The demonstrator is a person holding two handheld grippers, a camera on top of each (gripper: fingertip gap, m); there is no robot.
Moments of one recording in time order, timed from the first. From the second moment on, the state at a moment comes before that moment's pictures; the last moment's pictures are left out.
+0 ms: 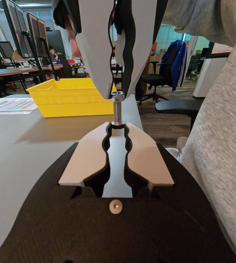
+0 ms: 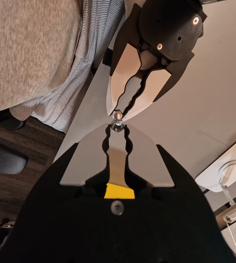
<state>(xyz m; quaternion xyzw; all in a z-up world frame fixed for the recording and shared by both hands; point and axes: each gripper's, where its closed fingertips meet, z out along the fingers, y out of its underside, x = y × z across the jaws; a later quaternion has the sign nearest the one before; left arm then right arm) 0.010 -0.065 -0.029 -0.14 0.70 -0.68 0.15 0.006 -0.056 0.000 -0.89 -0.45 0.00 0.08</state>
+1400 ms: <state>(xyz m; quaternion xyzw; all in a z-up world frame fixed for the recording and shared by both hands) 0.022 -0.059 -0.027 -0.18 0.69 -0.68 0.19 0.004 -0.043 0.007 -0.95 -0.29 0.04 0.14</state>
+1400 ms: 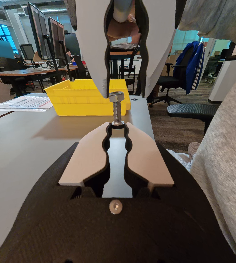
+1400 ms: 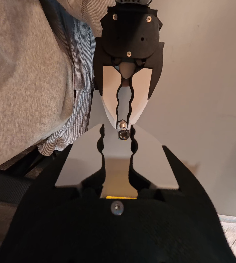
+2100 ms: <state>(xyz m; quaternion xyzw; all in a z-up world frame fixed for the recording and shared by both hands) 0.024 -0.053 -0.021 -0.19 0.67 -0.70 0.18 0.018 -0.051 0.006 -0.96 -0.27 0.02 0.11</state>
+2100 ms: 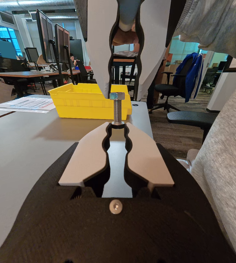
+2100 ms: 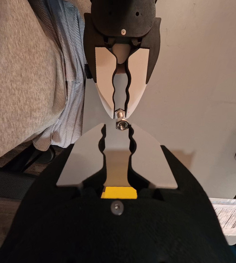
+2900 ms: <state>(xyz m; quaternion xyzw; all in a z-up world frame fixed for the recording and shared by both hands) 0.022 -0.054 -0.019 -0.19 0.66 -0.70 0.17 0.013 -0.046 0.011 -0.95 -0.29 0.01 0.13</state>
